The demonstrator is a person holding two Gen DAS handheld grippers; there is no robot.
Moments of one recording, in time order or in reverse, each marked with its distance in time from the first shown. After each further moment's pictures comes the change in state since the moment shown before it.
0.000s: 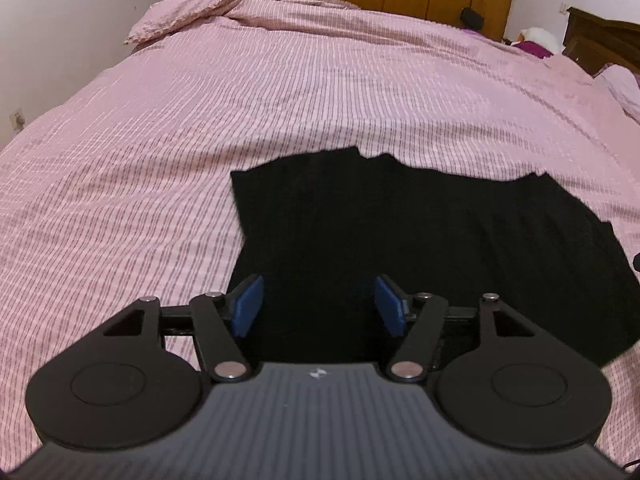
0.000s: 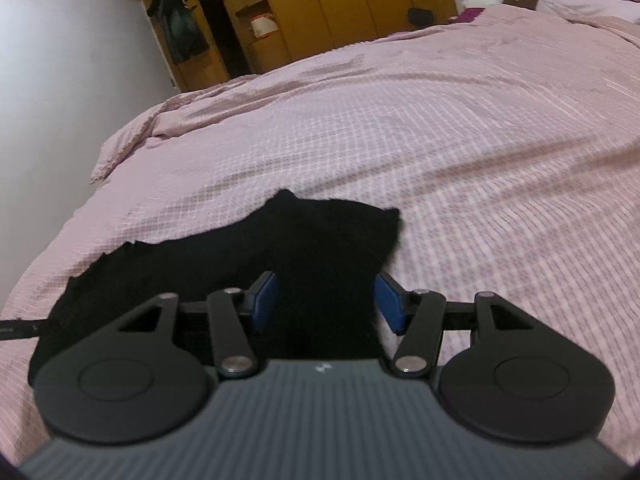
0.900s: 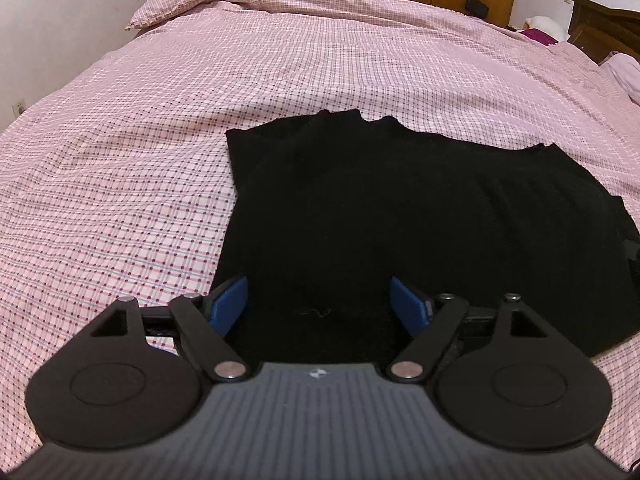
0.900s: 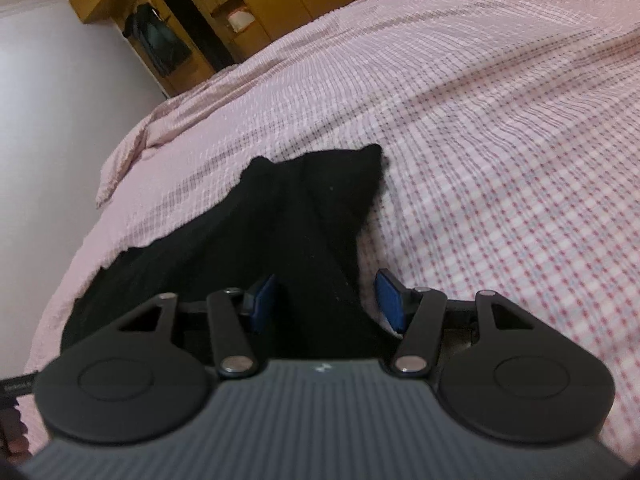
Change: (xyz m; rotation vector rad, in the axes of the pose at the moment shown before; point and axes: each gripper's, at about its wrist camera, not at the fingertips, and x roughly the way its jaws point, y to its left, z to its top) left arm 0.018 -0.004 -0.024 0.001 0.027 0.012; right arm 0.047 -0.029 -0.022 0.190 0.050 0.091
